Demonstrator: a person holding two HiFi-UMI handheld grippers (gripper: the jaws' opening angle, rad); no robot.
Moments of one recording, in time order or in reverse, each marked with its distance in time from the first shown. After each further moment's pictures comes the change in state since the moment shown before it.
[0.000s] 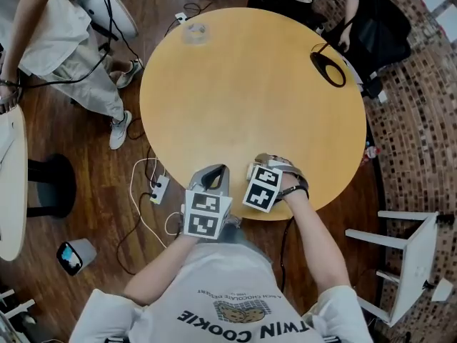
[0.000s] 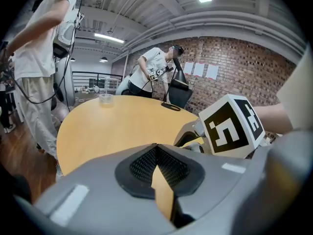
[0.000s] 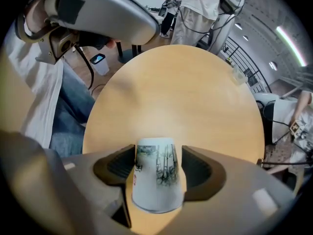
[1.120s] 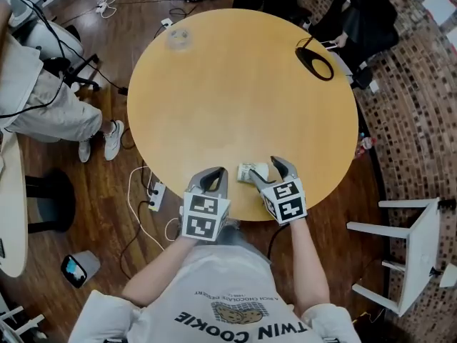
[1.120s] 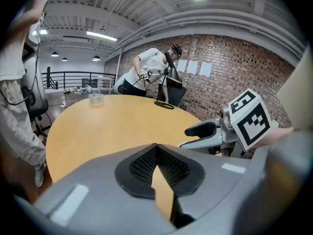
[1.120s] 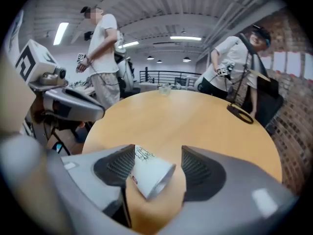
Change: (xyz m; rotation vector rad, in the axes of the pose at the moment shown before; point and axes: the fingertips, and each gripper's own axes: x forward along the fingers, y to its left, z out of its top) left arm 0.013 -0.018 0.001 0.042 0.015 -0.061; right arm -0.057 -0.043 -0.038 0.848 -0.577 -0.276
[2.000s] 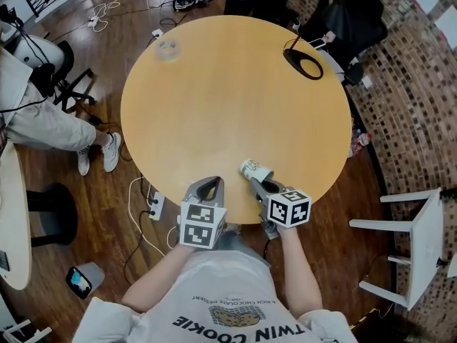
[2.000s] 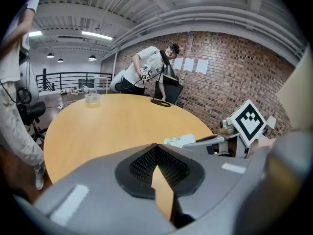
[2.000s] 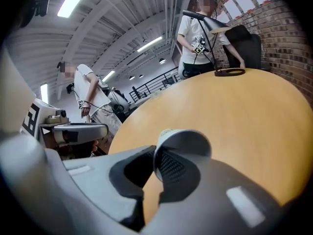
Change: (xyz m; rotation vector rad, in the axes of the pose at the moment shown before) left arm 0.001 -0.019 -0.004 0.037 0.021 -0.024; right arm -0.011 0.009 -0.033 0.481 -0.106 0.193
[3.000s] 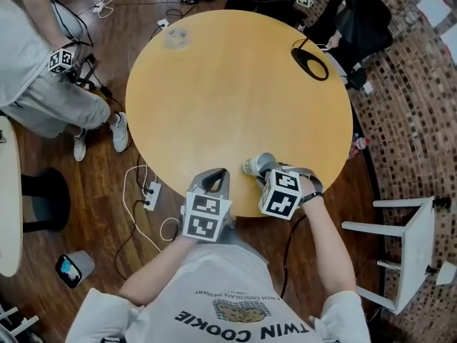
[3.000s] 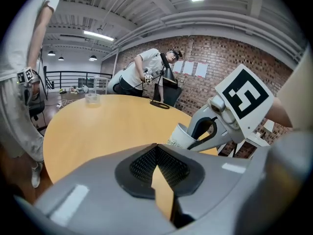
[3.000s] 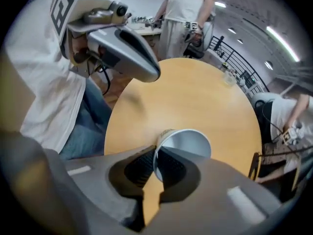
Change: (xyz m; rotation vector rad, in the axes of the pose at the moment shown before) left arm -0.008 -0.001 -0.001 -0.021 -0.028 -0.022; right arm -0.012 0.027 -0.013 -1.213 0.779 0.037
